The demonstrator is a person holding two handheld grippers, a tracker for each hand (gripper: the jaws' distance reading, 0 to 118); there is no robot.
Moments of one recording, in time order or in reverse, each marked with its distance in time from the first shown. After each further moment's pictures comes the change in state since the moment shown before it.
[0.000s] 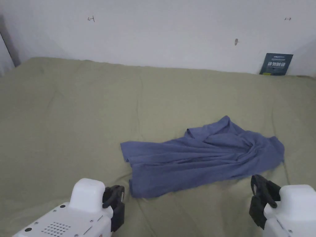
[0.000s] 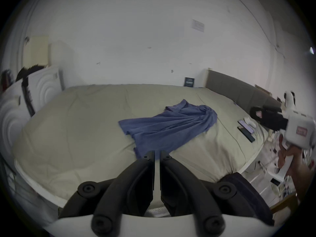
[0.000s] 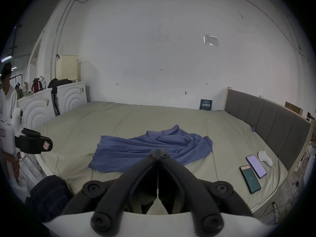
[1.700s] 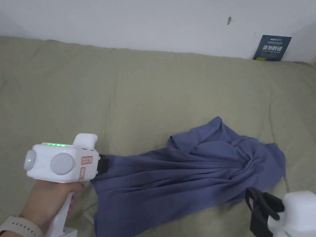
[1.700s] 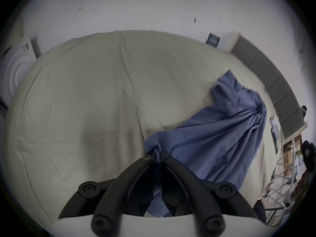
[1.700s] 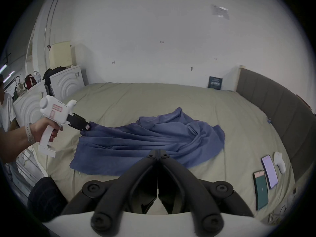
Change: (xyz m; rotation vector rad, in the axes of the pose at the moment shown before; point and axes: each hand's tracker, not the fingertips) left arm -0.111 0.096 -0.315 -0.430 -0.034 0.057; right arm 0.062 0.022 -0.147 -0.245 0.078 -0.012
